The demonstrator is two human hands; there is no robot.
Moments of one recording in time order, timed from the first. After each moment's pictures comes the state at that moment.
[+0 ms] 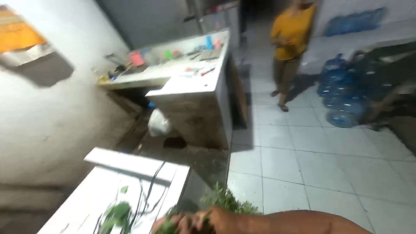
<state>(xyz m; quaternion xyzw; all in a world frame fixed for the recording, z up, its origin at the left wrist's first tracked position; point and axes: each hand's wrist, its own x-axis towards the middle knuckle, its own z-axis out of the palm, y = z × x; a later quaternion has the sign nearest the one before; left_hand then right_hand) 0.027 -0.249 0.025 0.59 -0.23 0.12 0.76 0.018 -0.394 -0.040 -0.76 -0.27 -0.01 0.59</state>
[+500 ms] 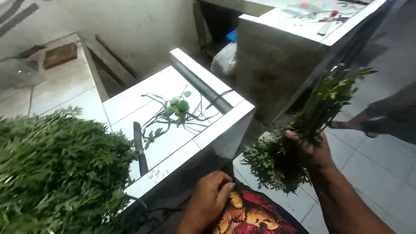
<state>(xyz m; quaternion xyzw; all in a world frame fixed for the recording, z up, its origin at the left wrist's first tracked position) -0.072 -0.136 -0.037 0.87 -0.17 -0.04 0.46 0.031 -0.449 -0.030 -0.73 -0.06 -0.19 0.65</state>
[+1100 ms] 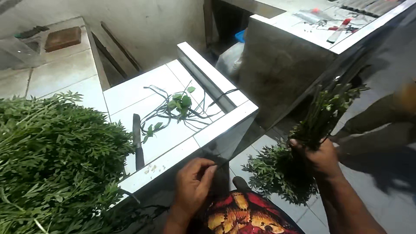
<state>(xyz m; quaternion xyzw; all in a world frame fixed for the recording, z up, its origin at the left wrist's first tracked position) -0.054 -0.127 -0.023 0.83 -0.09 0.15 0.52 0.036 -0.474 -0.035 -0.74 -0.08 -0.14 0.65</state>
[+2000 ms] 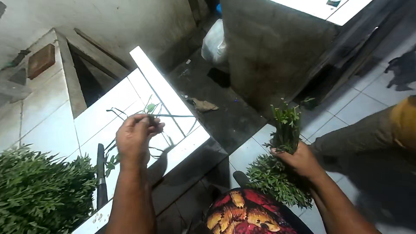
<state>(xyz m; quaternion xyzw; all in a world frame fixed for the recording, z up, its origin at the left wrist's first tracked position) 0.191 -0.194 0.025 0.82 0.08 0.14 0.56 0.164 -0.626 -0.123 -0.73 -0.02 0.05 0.68</state>
